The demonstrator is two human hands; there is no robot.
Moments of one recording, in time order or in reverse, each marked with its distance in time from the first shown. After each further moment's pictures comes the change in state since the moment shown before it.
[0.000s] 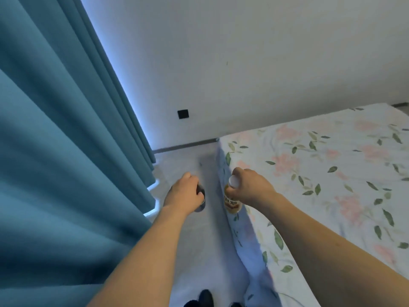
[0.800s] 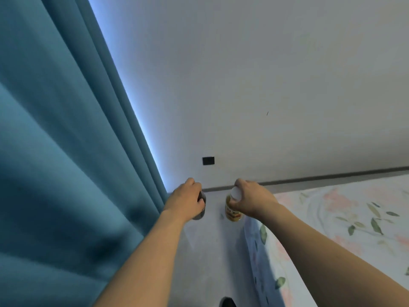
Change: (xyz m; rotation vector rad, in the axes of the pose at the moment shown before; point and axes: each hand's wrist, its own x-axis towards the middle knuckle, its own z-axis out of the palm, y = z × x) left_hand 0.314 -0.119 -0.141 0.075 0.070 0.010; right_hand 0.353 -0.111 -0.070 -0.073 -0.006 -0.128
